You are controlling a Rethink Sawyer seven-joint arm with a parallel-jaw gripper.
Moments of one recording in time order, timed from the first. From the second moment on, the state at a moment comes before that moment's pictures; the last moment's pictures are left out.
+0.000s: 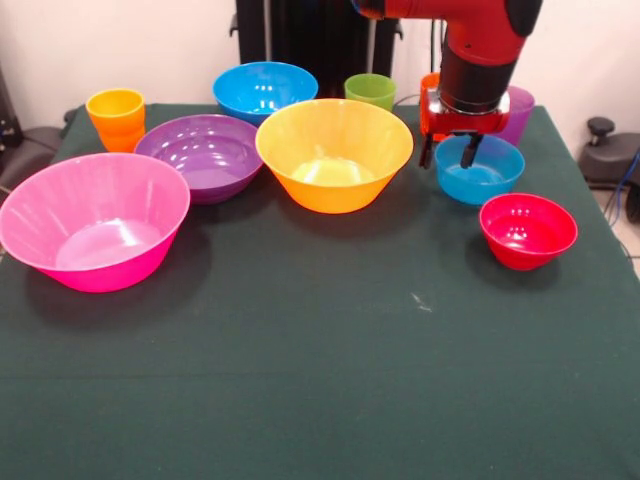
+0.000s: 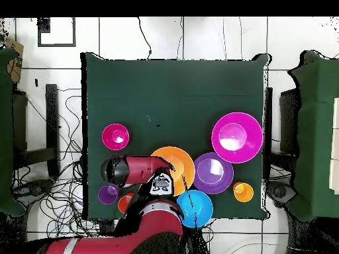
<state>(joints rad) 0.02 -0.48 -0.02 1.85 0.02 0.36 1.73</state>
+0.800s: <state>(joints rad) 0.03 -0.41 -0.02 1.85 0.02 0.30 1.73</state>
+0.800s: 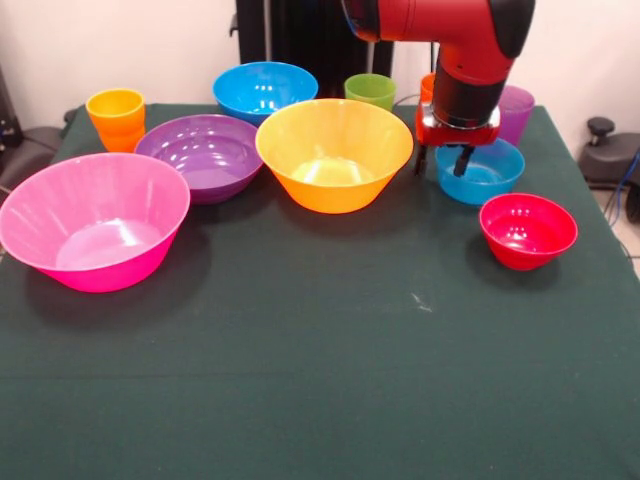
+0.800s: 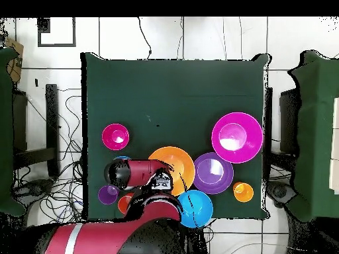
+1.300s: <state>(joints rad) 0.03 -0.40 -0.02 1.85 0.02 0.29 1.73</state>
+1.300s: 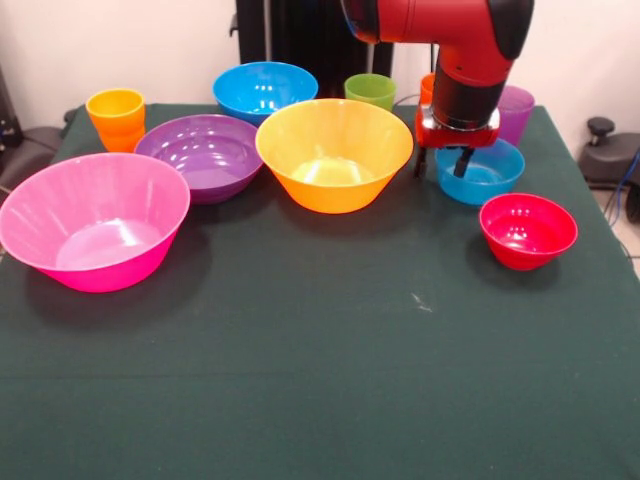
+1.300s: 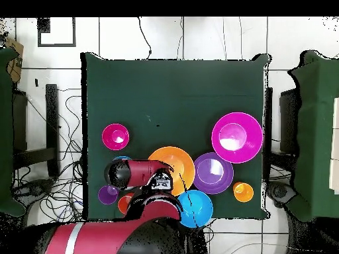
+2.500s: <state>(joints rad) 0.07 -0.42 -0.04 1.85 0.02 0.26 1.77</state>
